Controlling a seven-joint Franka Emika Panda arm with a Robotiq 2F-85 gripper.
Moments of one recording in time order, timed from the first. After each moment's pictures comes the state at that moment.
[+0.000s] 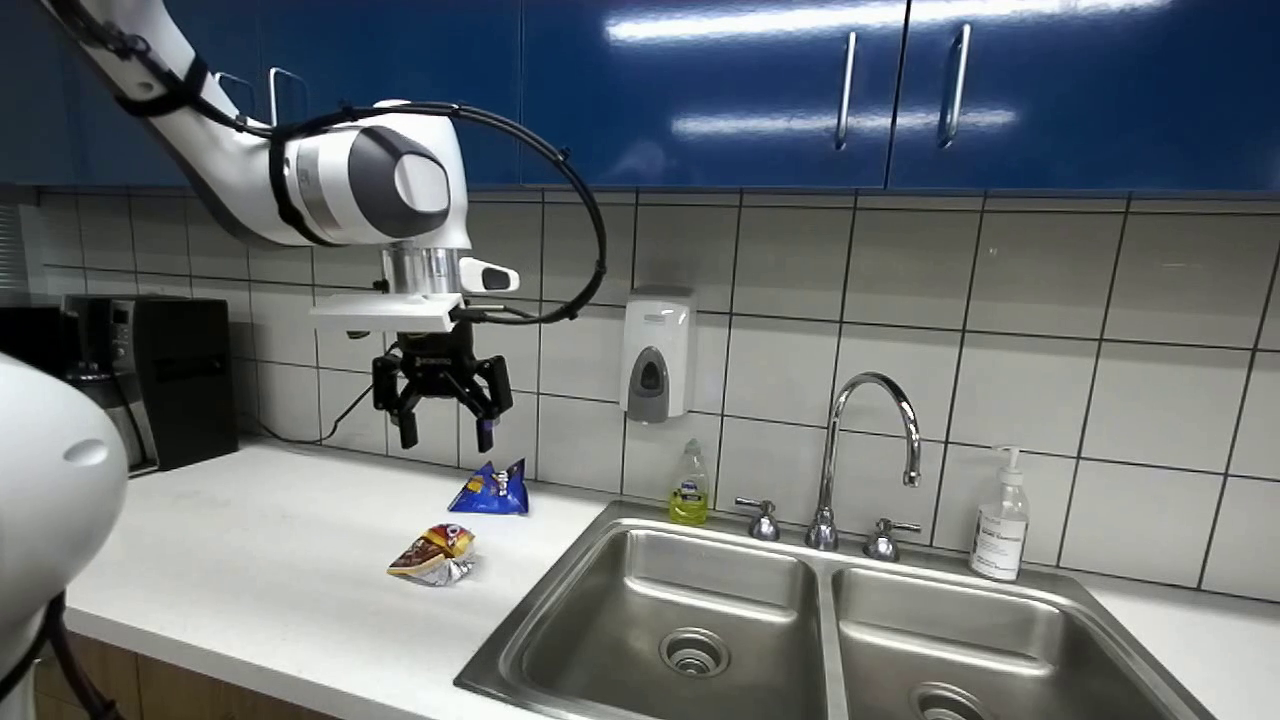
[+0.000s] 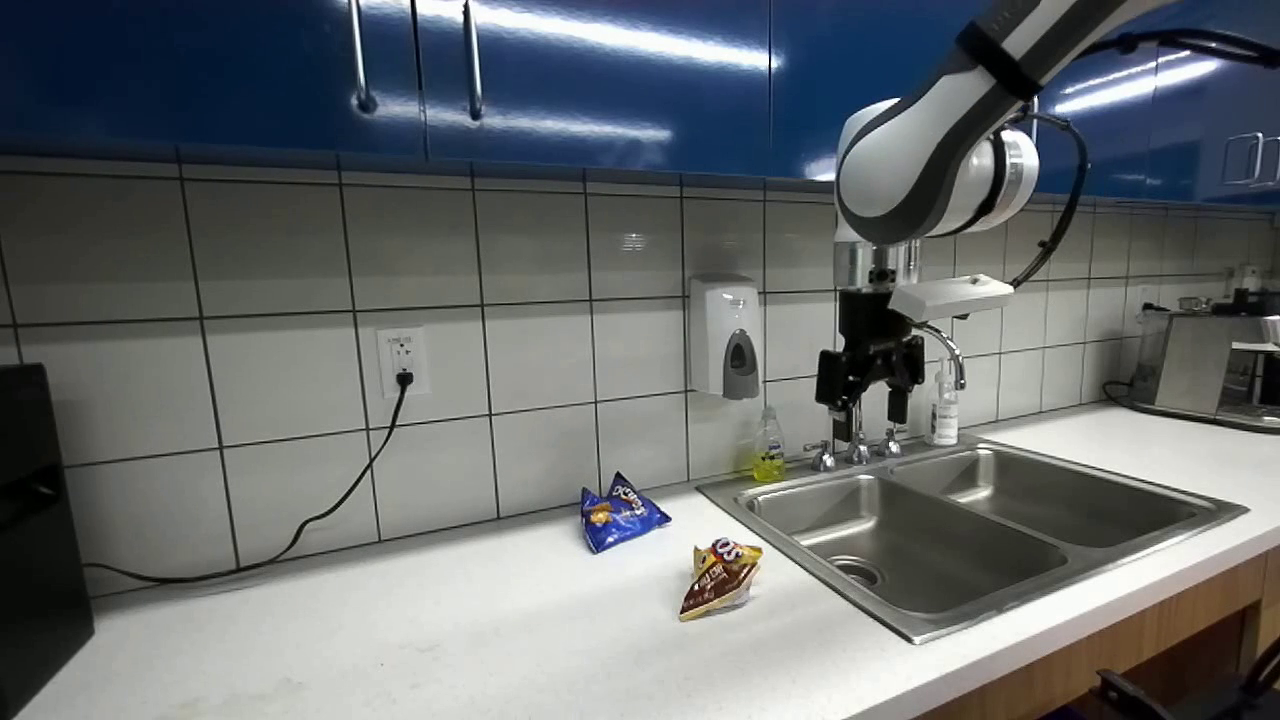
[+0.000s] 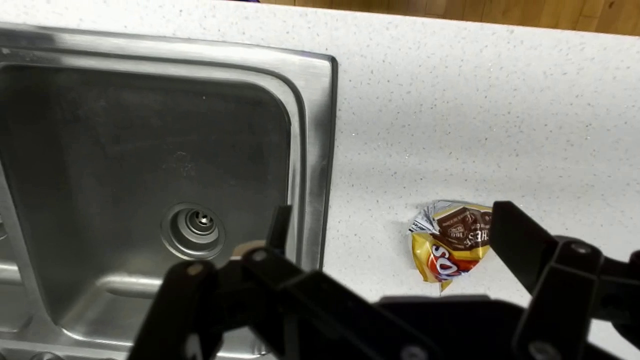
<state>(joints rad) 0.03 -0.44 0.01 -2.67 -0.09 2.31 -0.06</state>
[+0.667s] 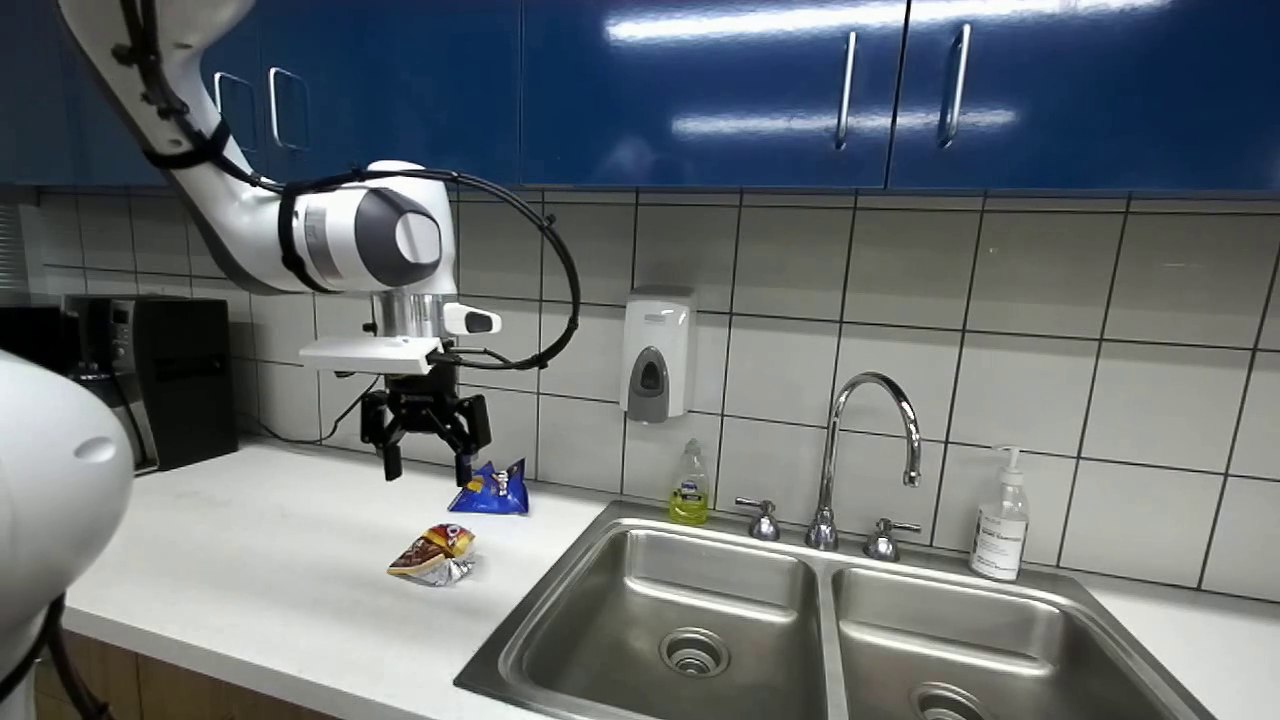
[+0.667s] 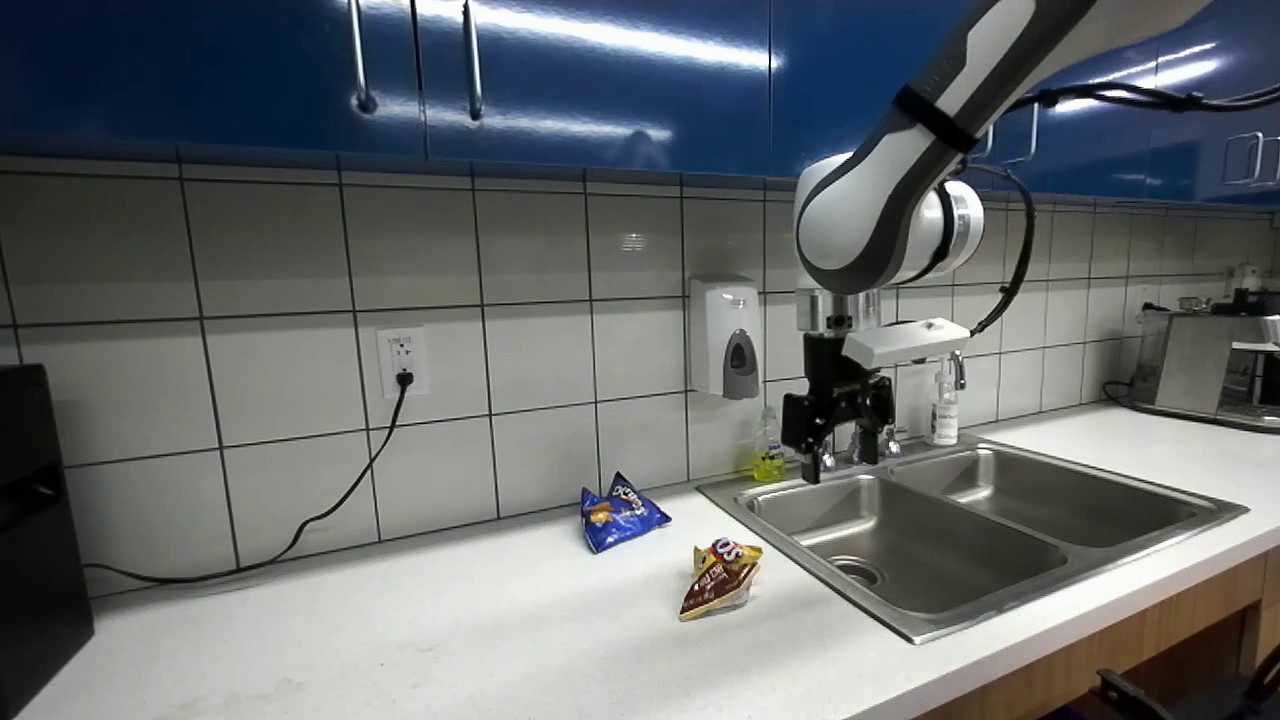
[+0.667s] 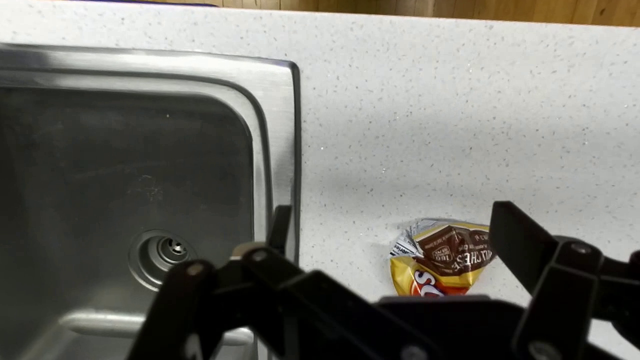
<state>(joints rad) 0.06 -0.27 0.06 -2.64 -0.08 2.39 0.05</state>
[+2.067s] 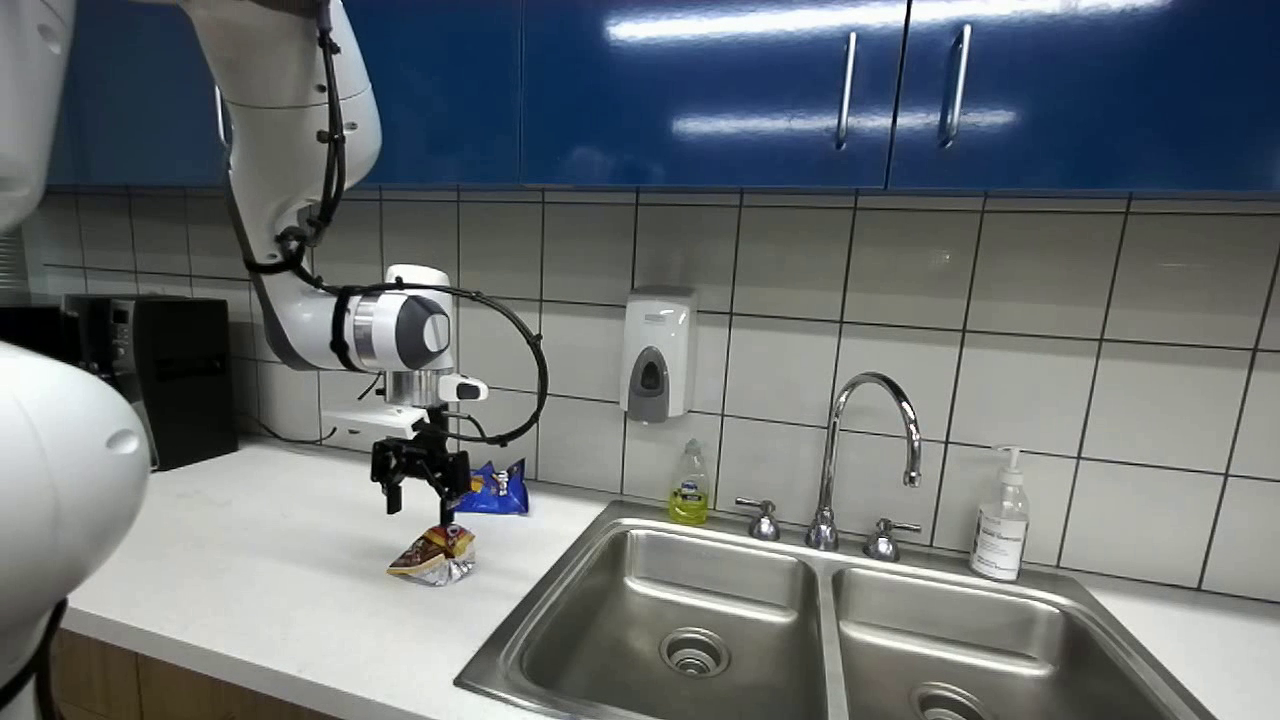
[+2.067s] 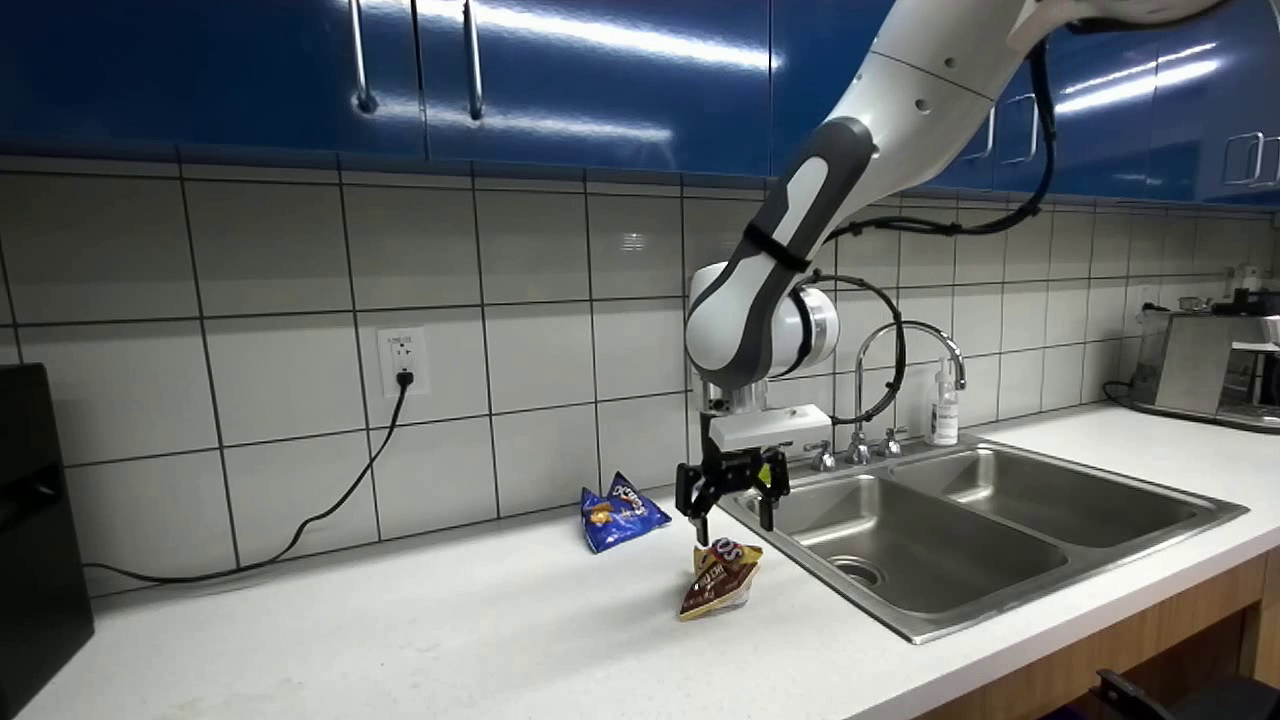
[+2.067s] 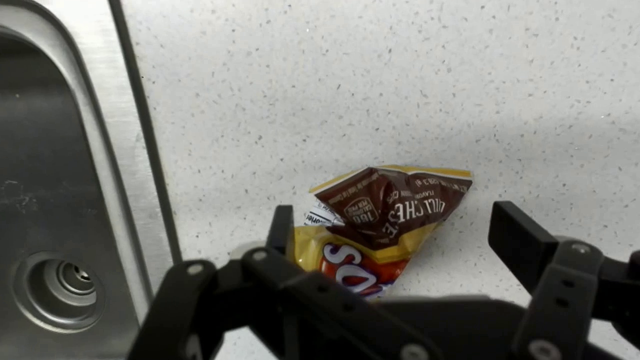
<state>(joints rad) 0.14 0.25 0.10 -2.30 -0.07 2.52 0.30</state>
